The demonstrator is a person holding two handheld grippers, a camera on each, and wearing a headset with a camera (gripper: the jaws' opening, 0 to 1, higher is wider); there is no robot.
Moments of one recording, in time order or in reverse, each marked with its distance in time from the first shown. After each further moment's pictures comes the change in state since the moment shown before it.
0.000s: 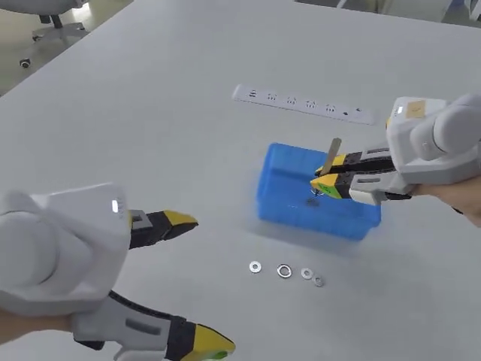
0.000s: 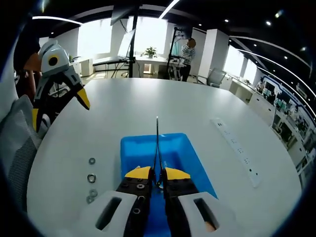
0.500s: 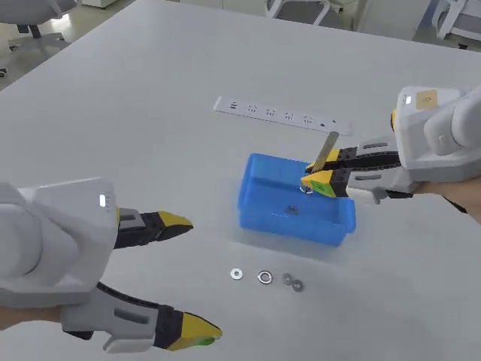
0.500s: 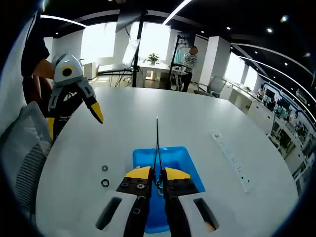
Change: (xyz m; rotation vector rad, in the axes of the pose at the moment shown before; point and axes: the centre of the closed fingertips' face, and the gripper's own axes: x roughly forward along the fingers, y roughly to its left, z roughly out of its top) left arm 0.002 0.003 0.016 0.049 -0.033 -0.017; right arm -0.033 0.010 0.028 -0.025 -0.052 -0.002
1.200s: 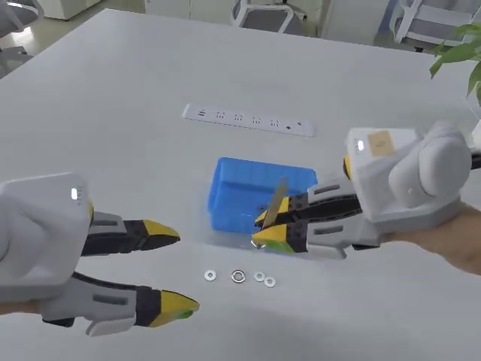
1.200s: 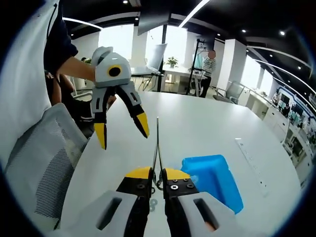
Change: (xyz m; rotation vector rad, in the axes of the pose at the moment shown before) left arm -0.001 -0.004 0.012 0.031 -0.028 -0.047; right arm -0.028 0.089 0.029 -0.048 -0.033 0.144
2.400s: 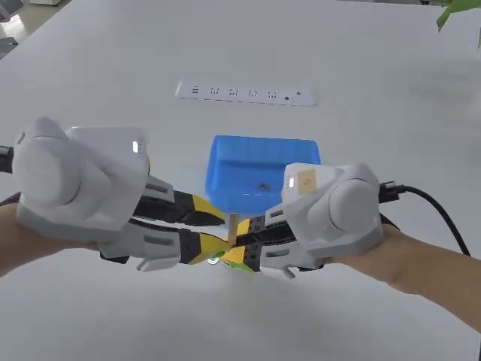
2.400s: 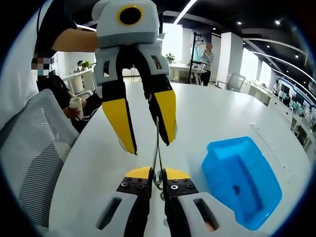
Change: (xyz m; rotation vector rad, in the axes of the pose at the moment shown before) left arm 0.041 0.009 0.024 0.137 0.071 -0.131; right arm 0.073 0.028 -0.049 0.073 0.007 0.017
